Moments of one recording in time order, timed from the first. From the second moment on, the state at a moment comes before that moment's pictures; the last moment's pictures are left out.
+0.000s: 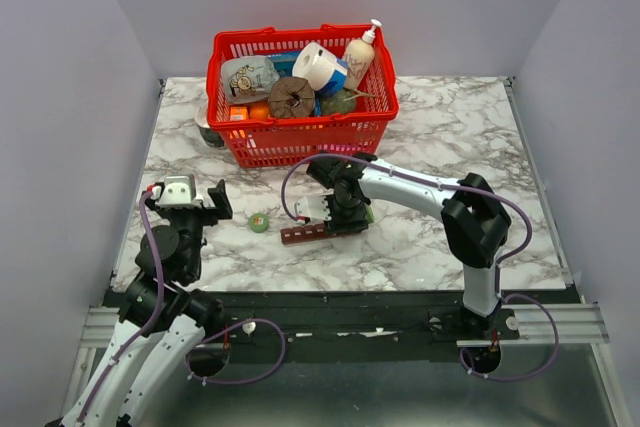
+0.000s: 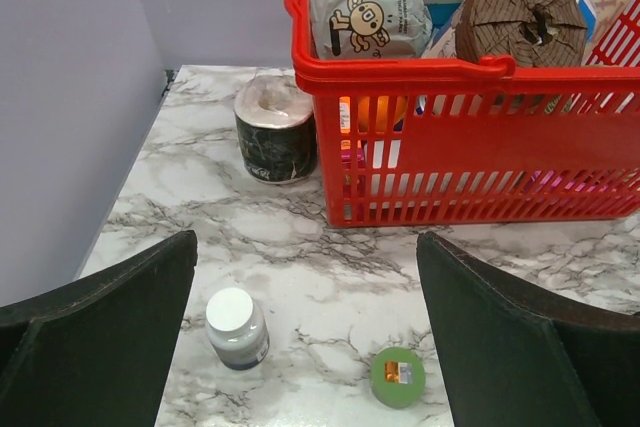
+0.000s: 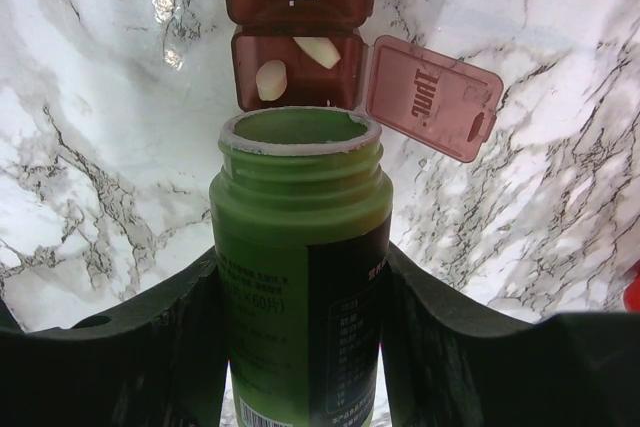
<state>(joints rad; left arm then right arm) -0.49 0.26 0.56 -0.26 -0.50 -0.01 0.90 1.94 1.49 -0.99 -0.04 -0.90</state>
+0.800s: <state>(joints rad) -0.49 0.25 0.56 -0.26 -0.50 -0.01 0.90 1.95 1.49 -1.00 -0.02 -0.89</state>
